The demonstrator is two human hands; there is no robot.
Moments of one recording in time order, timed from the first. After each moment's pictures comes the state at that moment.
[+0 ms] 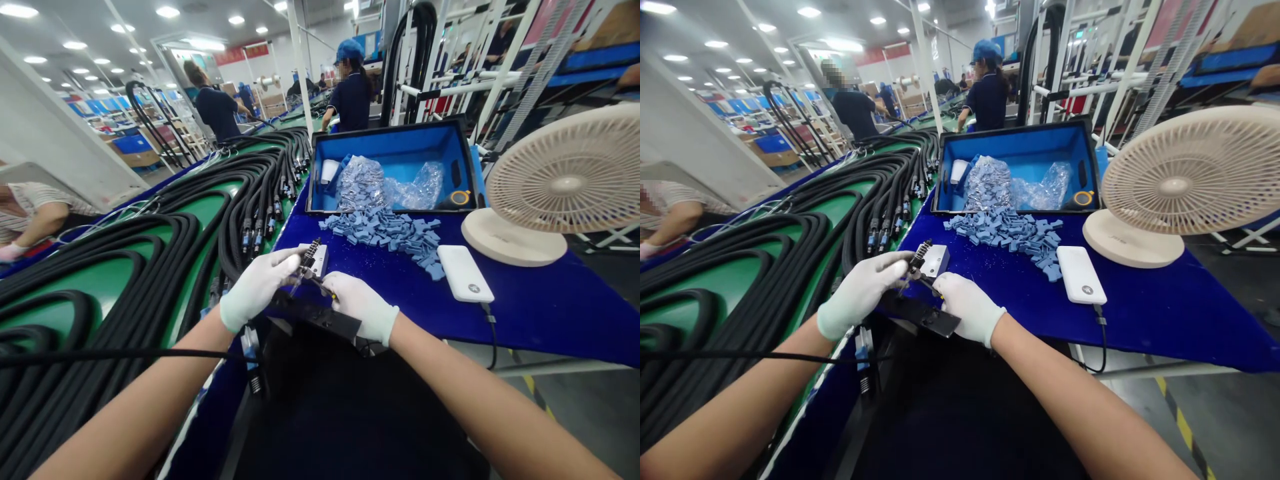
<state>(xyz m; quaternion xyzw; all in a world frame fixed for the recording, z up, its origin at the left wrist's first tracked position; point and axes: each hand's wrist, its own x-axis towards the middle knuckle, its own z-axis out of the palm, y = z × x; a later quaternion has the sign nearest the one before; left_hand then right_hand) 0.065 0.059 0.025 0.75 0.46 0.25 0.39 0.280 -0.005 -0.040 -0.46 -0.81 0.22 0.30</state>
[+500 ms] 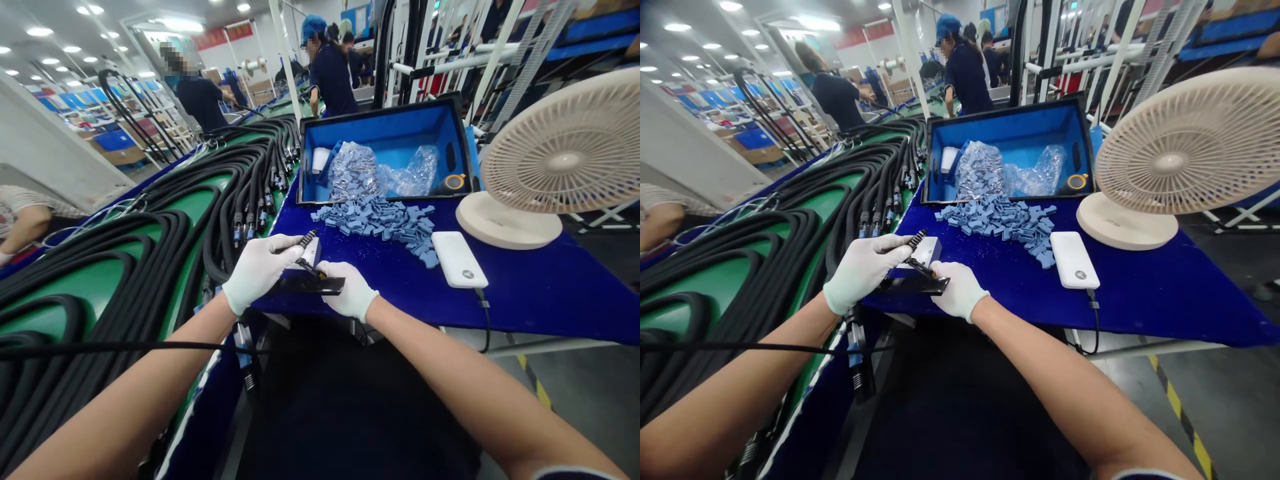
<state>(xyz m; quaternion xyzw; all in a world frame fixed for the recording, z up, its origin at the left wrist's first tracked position) 0.093 0.074 0.031 0.81 0.46 0.25 0.28 0.274 0.013 -0.061 -0.56 -0.73 0.23 0.31</state>
